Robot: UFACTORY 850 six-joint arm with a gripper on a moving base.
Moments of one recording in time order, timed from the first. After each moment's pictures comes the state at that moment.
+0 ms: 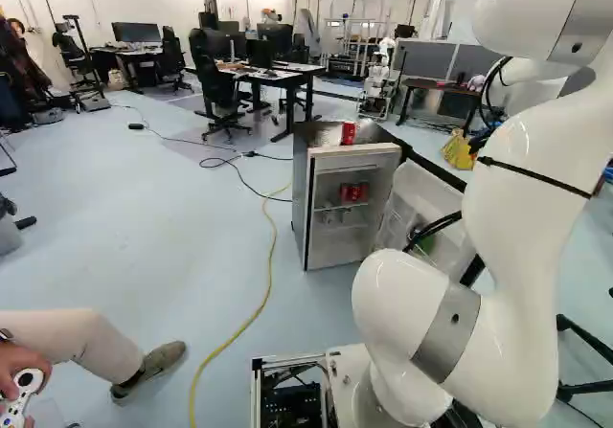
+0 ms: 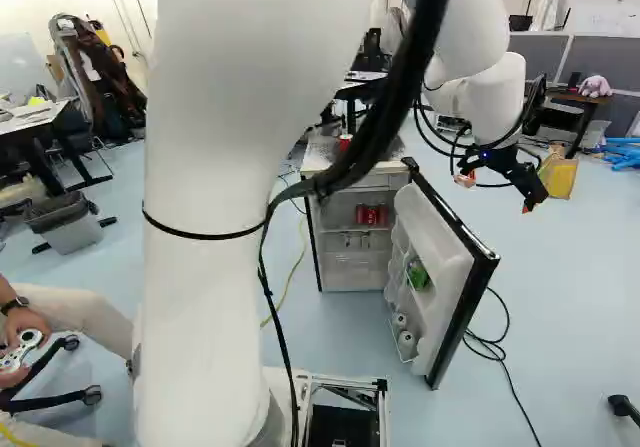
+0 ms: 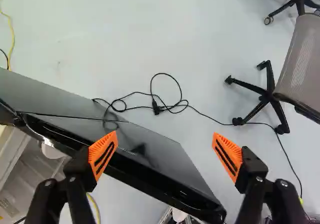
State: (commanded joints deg) arm -50.1 -24.2 -76.4 -5.0 -22.3 10.0
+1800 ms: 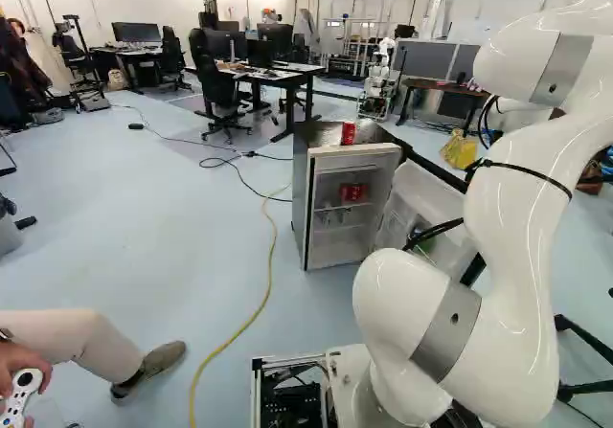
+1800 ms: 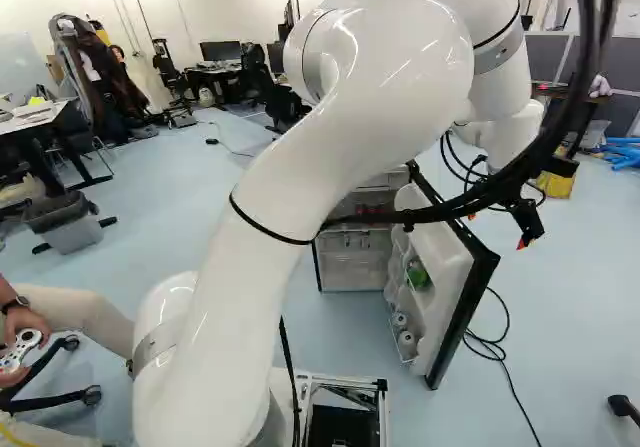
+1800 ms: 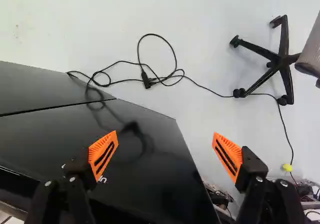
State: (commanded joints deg) arm -51.4 -40.1 -88.8 -5.0 -34.0 10.0
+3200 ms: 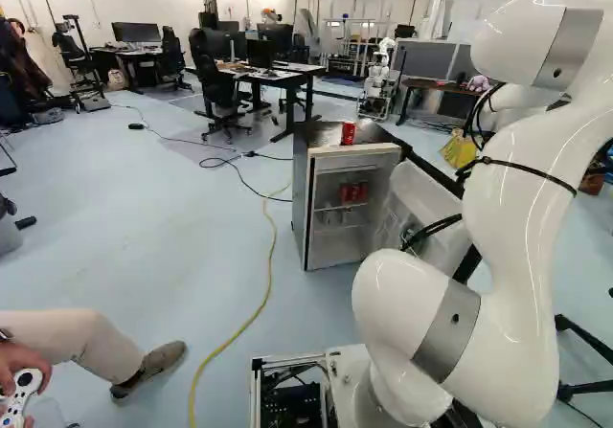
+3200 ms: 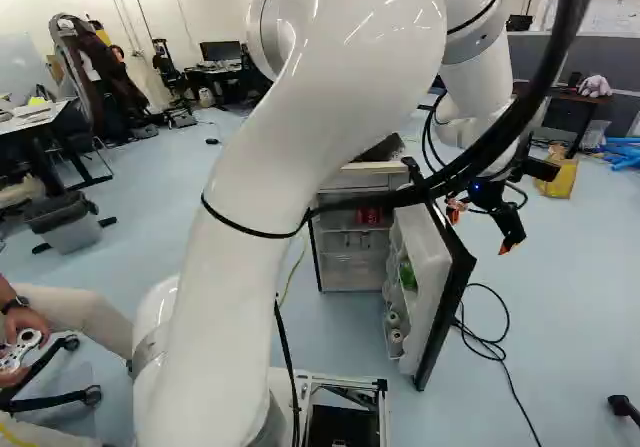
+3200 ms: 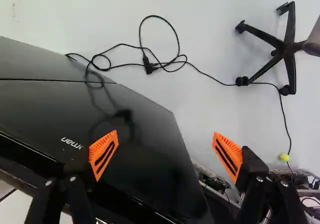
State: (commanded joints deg) arm -49.7 -33.6 -79.0 -5.0 -34.0 10.0
